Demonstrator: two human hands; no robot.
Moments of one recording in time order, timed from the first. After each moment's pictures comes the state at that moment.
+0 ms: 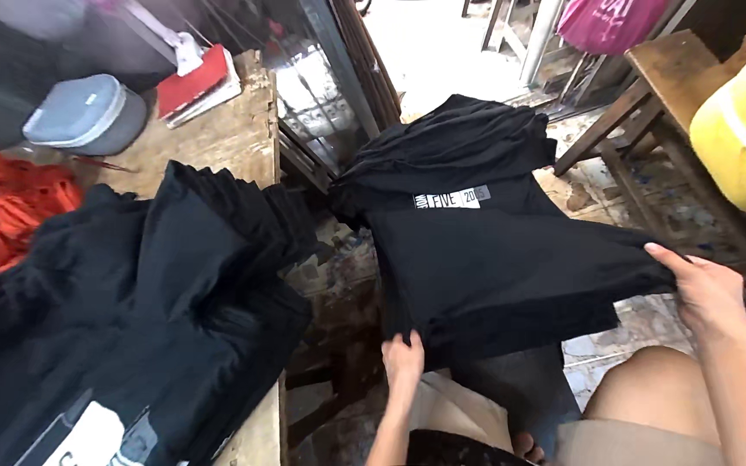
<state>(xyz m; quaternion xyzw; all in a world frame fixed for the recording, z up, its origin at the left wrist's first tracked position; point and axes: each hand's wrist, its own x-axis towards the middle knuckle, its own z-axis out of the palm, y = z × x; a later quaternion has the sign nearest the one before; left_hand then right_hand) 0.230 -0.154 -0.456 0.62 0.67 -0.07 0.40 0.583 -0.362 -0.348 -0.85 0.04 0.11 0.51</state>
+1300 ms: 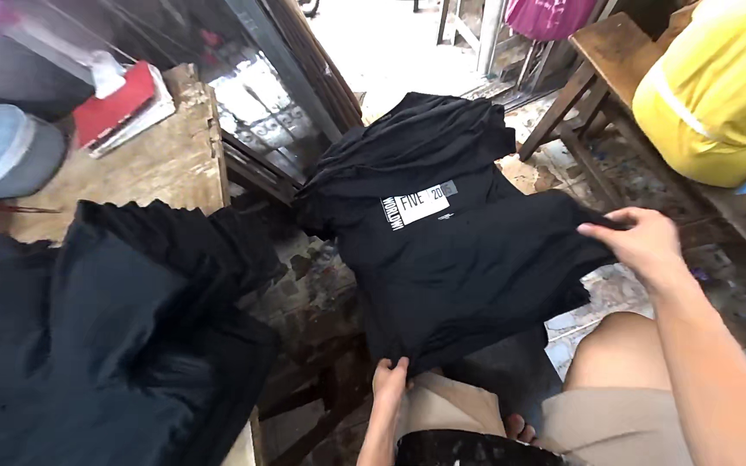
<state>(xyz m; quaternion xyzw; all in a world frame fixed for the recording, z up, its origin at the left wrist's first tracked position) 0.196 -0.171 -0.498 0.50 0.68 -0.03 0.53 0.591 -0.348 -0.327 -0.93 -0.07 0.15 0.32</state>
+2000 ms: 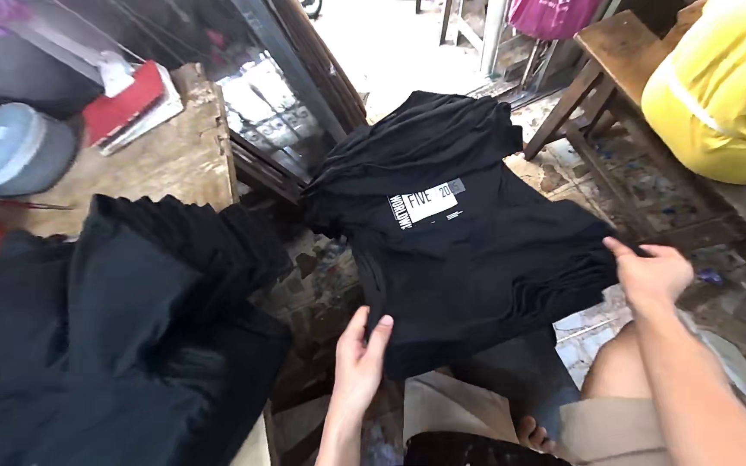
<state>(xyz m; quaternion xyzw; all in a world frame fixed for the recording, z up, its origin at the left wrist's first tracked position) 0.213 -0.116 -0.348 0.72 0.43 0.21 0.51 0.551 -0.354 -0.365 -0.93 0.08 0.05 0.36</state>
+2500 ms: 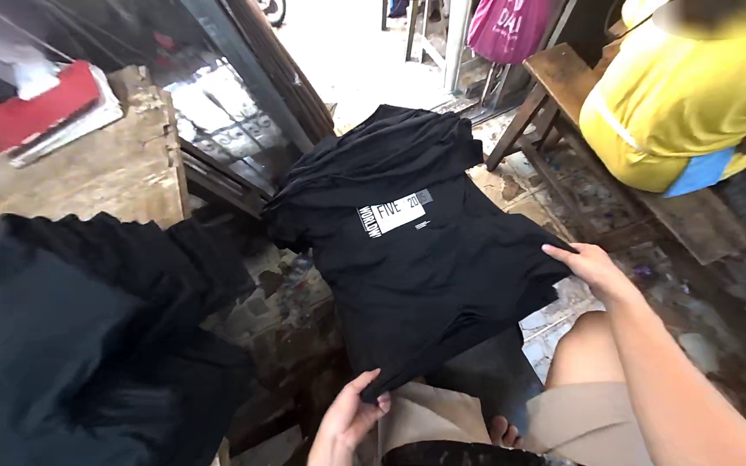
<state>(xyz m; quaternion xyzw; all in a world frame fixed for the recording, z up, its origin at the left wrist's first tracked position) 0.171 -0.137 -0.454 0.18 0.54 0.00 0.82 0.579 -0.368 -0.363 -0.91 0.01 0.26 0.32</state>
